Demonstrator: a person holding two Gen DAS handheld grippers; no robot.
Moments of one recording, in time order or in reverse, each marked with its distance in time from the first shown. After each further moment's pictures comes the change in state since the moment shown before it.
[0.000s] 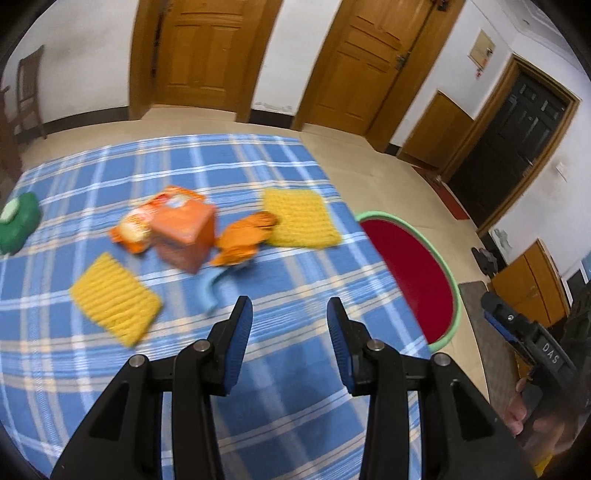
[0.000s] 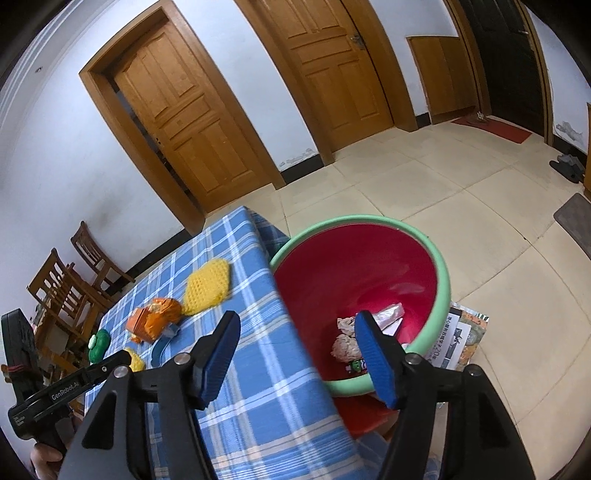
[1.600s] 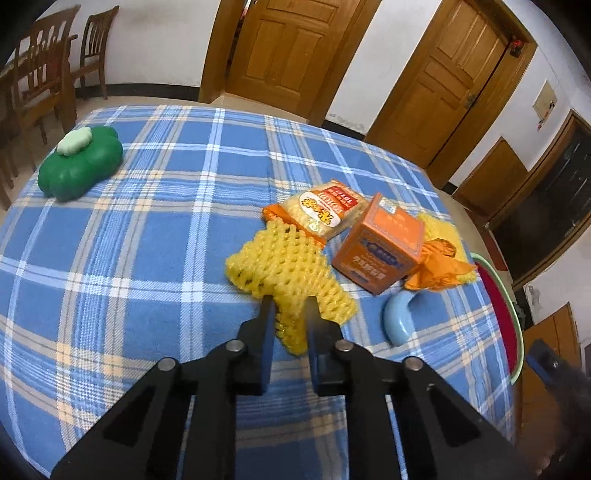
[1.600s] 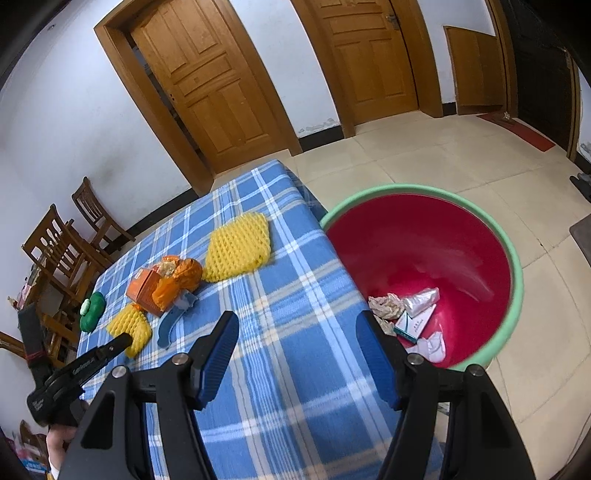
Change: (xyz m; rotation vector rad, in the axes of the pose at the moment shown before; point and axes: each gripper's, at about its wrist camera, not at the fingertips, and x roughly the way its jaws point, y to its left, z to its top) left arm 0.024 0.128 -0.008 -0.203 -0.059 0.127; right arm 0.058 0.061 -0.012 -0.102 0.128 0.002
